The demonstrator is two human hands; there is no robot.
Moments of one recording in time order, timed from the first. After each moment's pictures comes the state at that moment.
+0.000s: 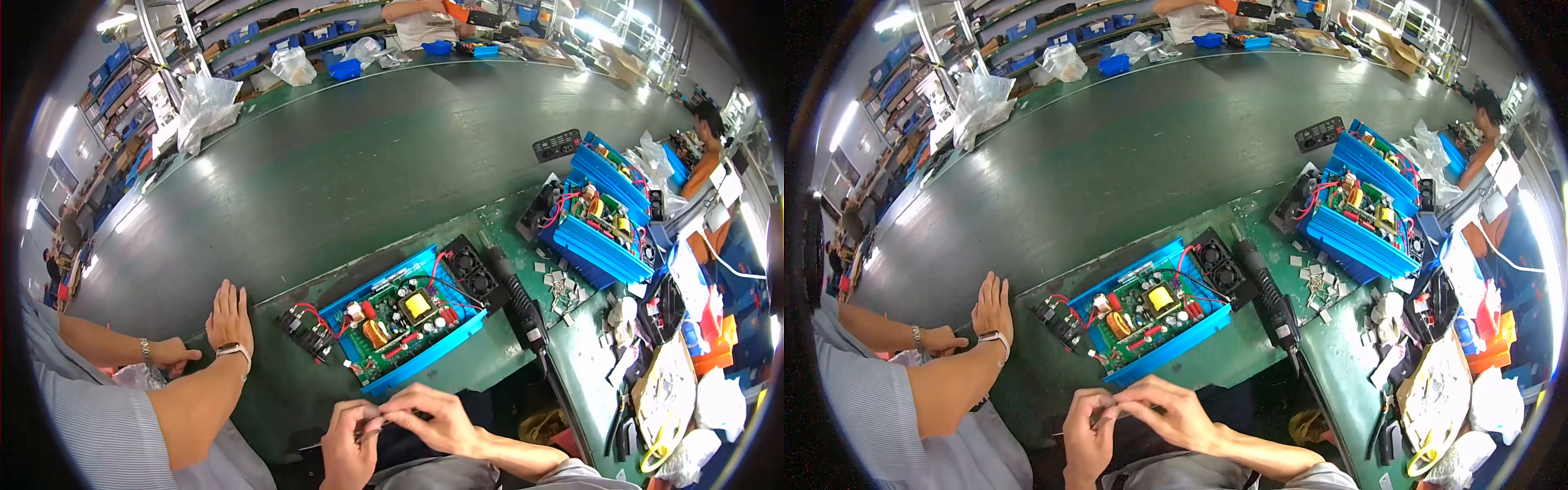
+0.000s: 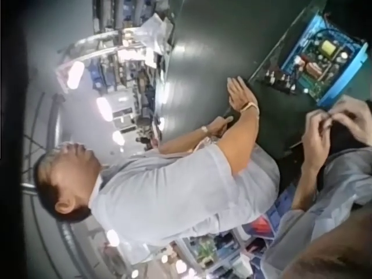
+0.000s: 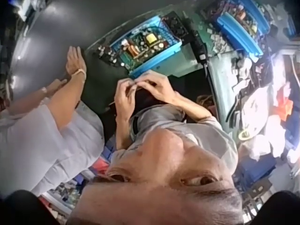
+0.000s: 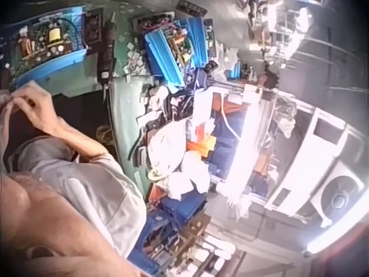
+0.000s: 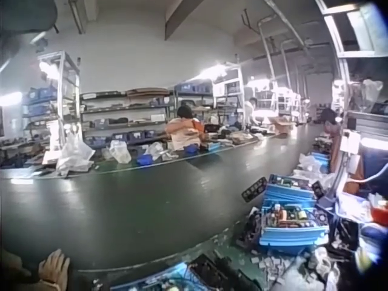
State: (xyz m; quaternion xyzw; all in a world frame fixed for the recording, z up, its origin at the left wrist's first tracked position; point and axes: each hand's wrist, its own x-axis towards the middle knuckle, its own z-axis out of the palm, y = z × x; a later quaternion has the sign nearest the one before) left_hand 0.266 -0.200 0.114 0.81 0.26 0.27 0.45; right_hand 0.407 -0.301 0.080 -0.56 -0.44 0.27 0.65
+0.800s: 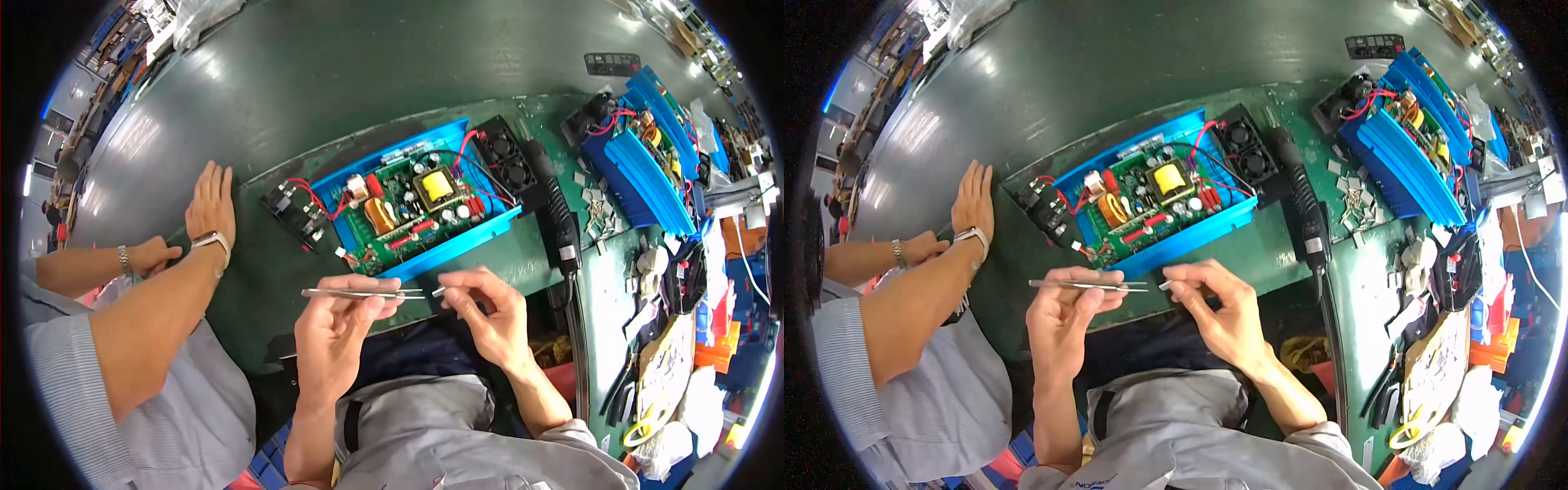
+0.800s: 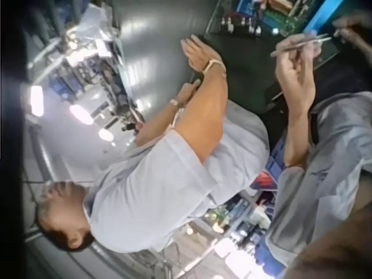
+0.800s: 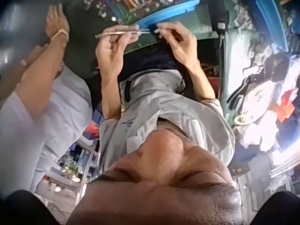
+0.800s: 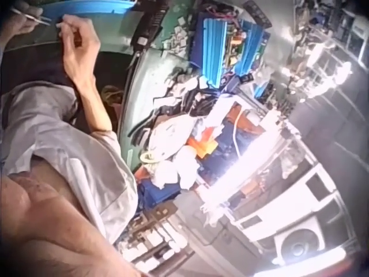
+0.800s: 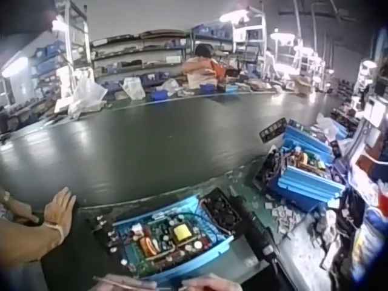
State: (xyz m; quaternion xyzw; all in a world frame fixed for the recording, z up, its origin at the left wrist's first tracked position) left_hand 0.292 -0.188 0.120 0.59 0.30 0.25 0.71; right_hand 0.439 -0.331 0.072 -0.66 -0.29 0.30 0.63
